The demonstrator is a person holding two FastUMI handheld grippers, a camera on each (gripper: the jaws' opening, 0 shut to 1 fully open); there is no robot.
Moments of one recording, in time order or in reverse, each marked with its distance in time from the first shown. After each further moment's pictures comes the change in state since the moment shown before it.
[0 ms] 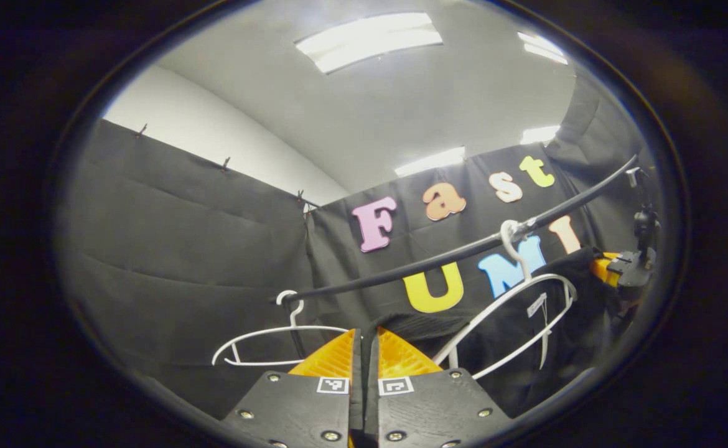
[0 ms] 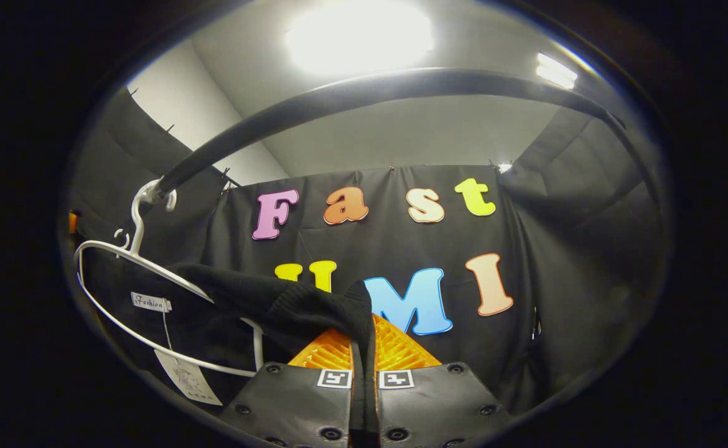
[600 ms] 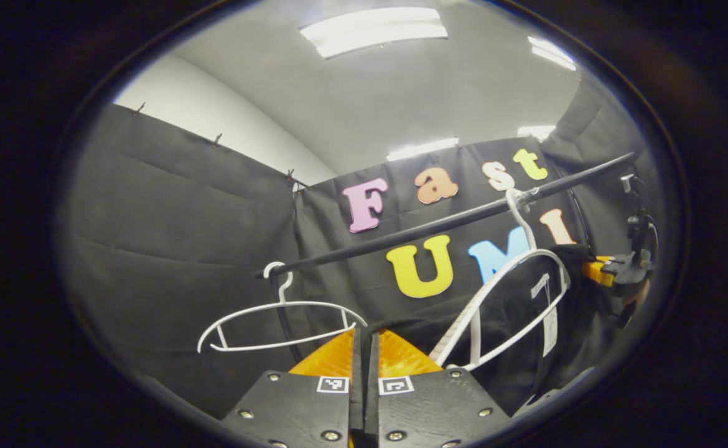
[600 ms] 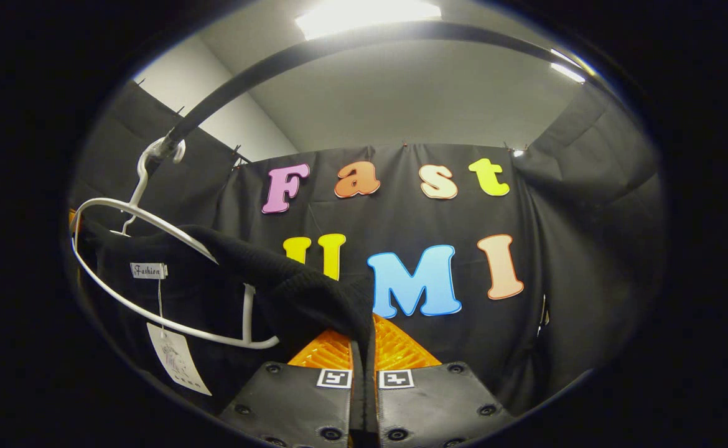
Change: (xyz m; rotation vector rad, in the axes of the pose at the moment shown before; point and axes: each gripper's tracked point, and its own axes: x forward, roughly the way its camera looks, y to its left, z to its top) left arm -0.001 0.002 -0.039 -0.074 0.051 -0.067; right arm 0.006 0.007 -0.043 -0.021 0.101 0.057
